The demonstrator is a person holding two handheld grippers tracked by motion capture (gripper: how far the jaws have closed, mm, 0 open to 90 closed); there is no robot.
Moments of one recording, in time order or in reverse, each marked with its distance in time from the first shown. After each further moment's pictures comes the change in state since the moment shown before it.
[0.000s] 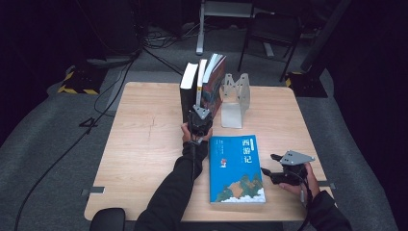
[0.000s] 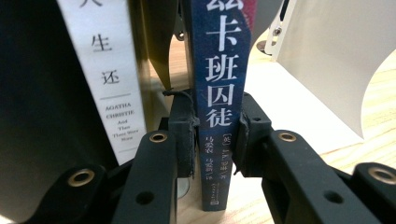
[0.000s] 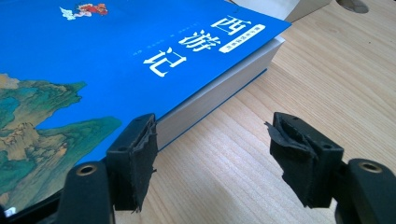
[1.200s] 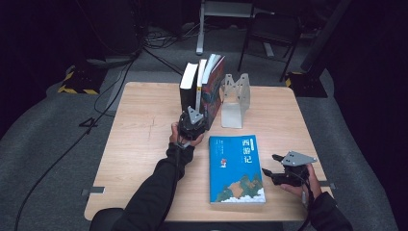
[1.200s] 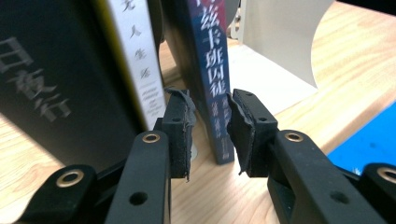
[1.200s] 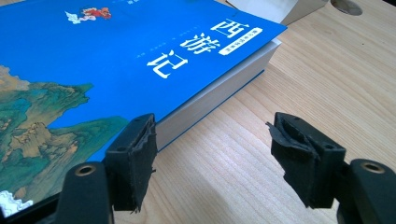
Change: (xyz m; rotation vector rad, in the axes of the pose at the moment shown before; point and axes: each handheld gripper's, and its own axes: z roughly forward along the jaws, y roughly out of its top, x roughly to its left) left arm 0.027 0.002 -0.050 0.034 -0.143 0.200; right arm 0.002 0.002 -0.007 0.001 -0.009 0.002
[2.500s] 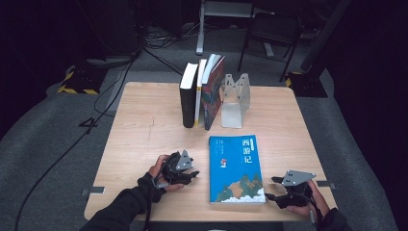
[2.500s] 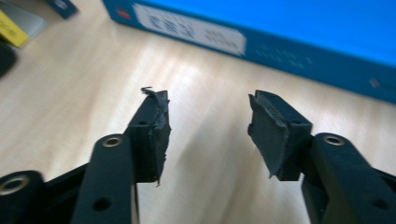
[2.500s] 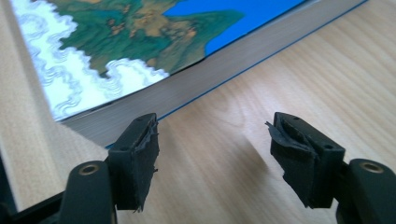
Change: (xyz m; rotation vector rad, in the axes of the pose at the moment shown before) left arm -0.030 -0.083 -0.094 0.268 -0.378 0.379; right arm 0.032 -0.033 -0.017 0.145 0.192 -0.062
